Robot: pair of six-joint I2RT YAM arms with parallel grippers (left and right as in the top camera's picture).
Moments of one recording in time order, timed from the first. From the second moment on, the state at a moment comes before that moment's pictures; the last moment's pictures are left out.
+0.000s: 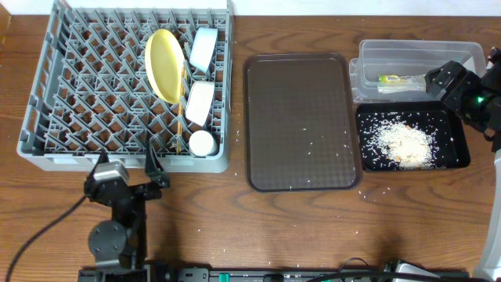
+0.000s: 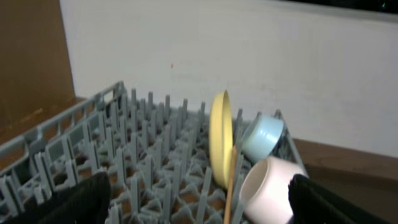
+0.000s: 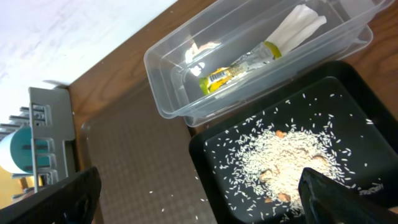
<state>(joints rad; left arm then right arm) 0.10 0.16 0.27 -0.10 -0.03 -0.14 -0.35 1.40 1.43 -0.89 -0.32 0.35</state>
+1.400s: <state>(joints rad) 0.10 0.01 0.01 -0.11 -0.01 -0.02 -0.35 1.40 1.43 -0.89 -0.32 0.35</state>
